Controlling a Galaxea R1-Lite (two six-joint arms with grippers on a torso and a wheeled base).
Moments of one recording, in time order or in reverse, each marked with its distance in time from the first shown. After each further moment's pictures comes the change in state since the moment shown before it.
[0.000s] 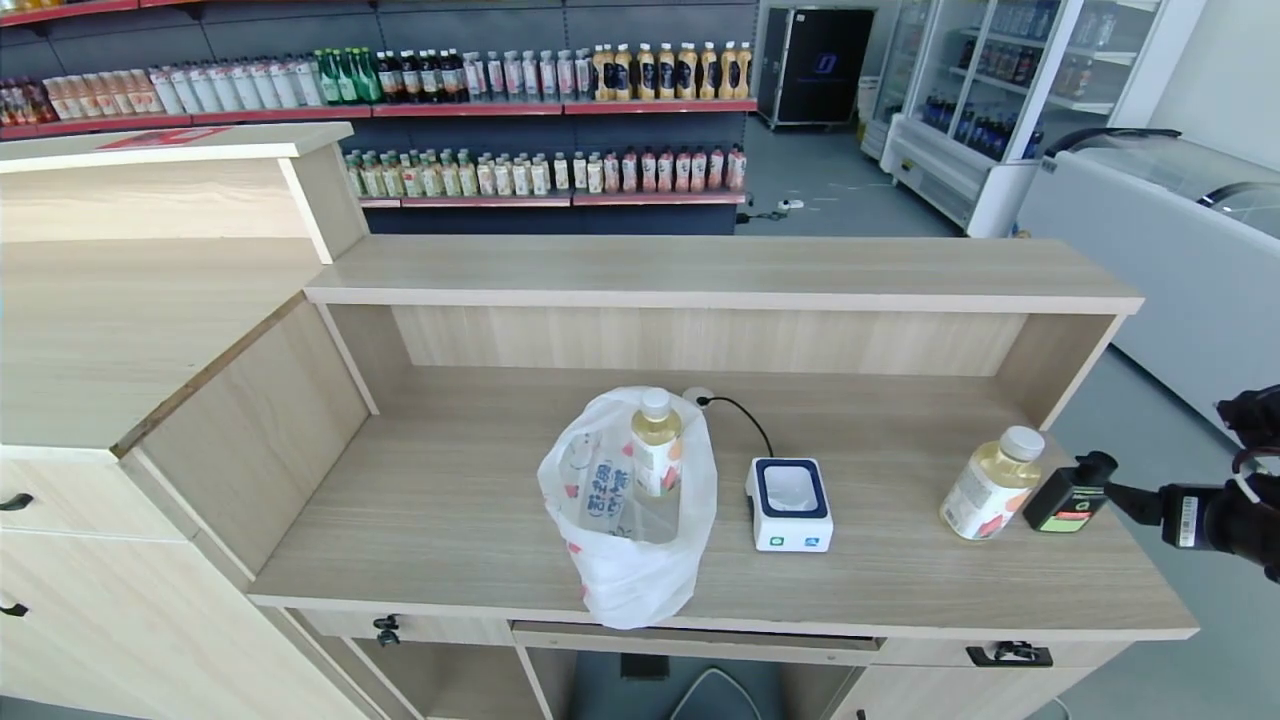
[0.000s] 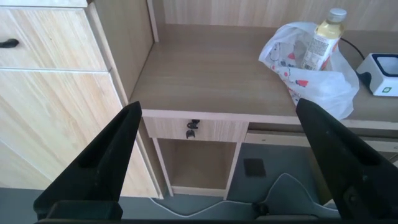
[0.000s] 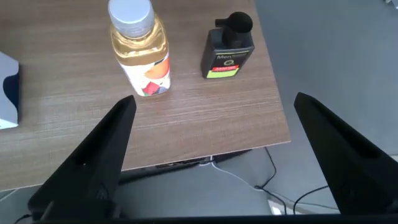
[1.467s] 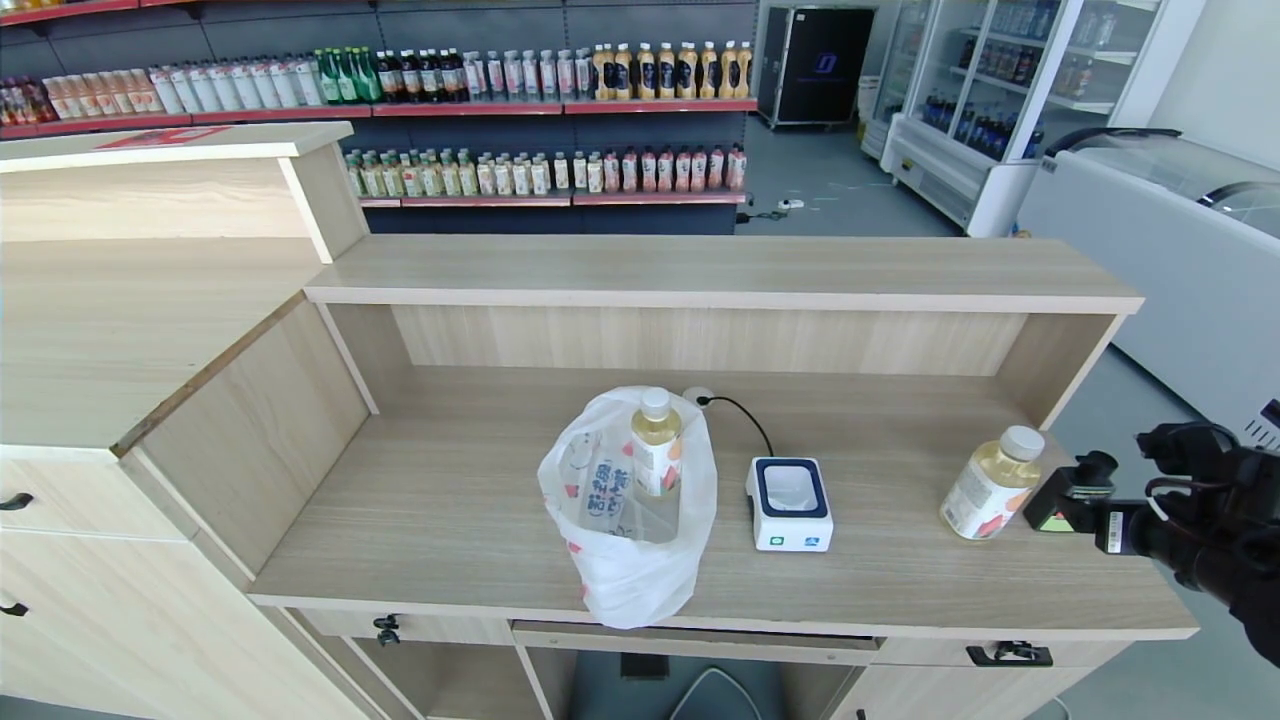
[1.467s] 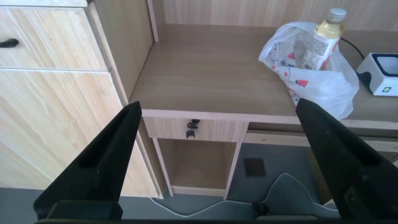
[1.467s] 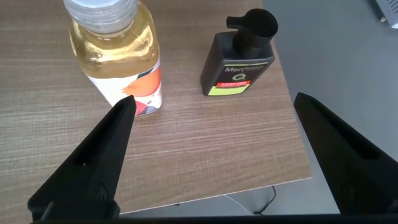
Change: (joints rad) left arm 0.000 0.000 0.000 0.000 0.000 0.000; right arm 0.023 0.380 0.003 -0.447 -0.015 -0.019
